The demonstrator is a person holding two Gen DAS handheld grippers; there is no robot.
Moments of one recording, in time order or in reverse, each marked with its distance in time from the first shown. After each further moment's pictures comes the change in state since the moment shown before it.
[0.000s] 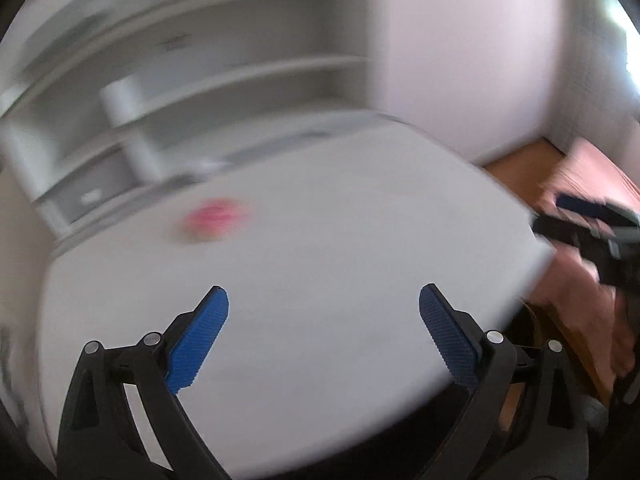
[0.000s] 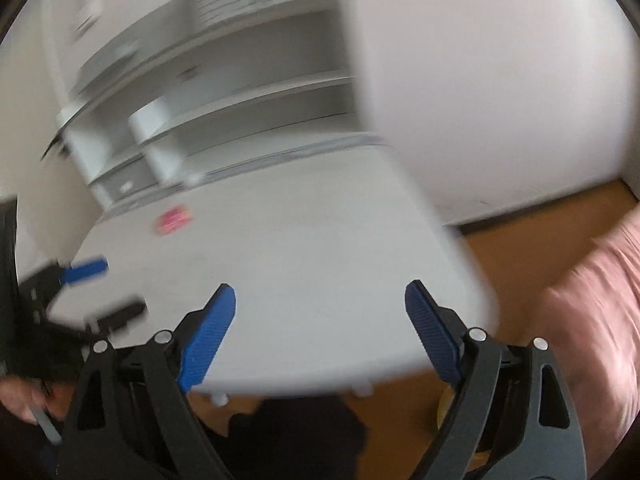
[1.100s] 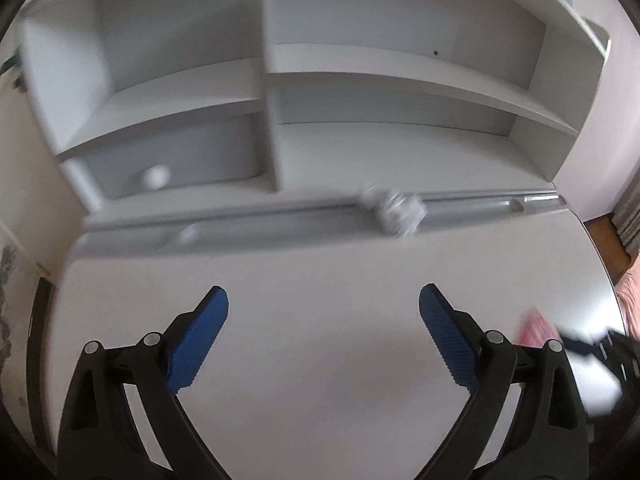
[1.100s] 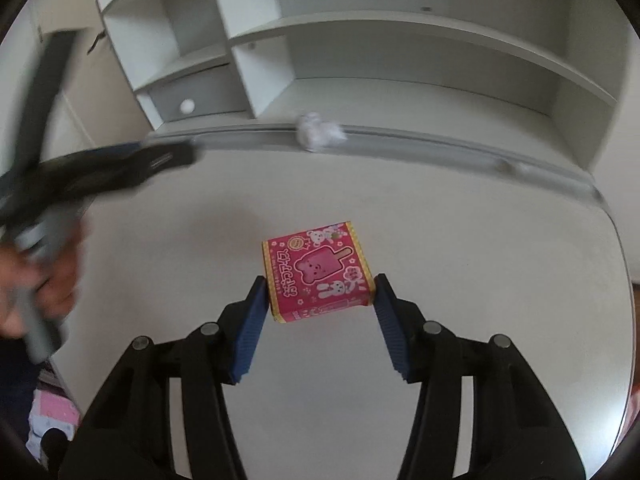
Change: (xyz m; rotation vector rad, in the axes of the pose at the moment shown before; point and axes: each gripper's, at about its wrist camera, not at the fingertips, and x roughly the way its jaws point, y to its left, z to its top) left arm 0.144 0.179 0.088 -0.267 0.087 0.120; right arm 0.181 0.104 0.066 -0.217 0.206 0.154
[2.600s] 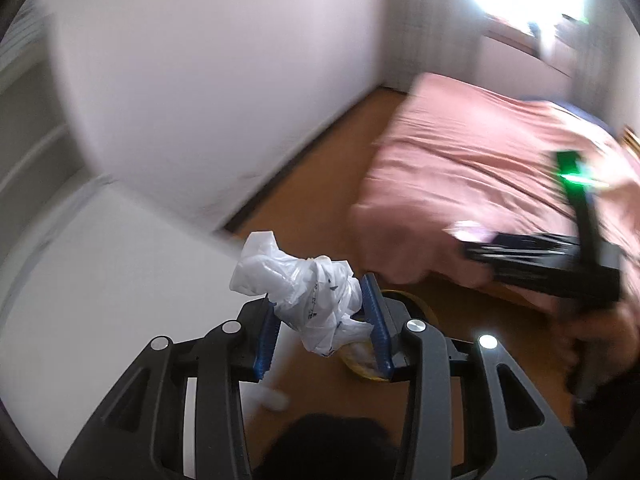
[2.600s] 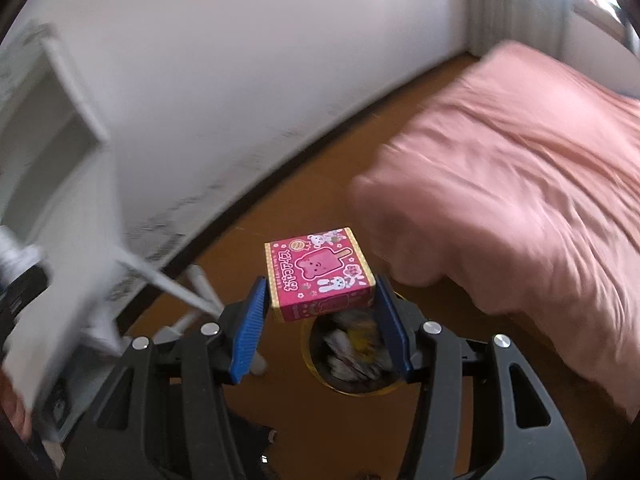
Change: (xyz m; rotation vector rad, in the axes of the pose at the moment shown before) left arm -0.144 -0.467 -0.227 0.796 -0.033 -0.661; right arm -0.265 -0.308 -0.386 0.921 -0.119 -0.589
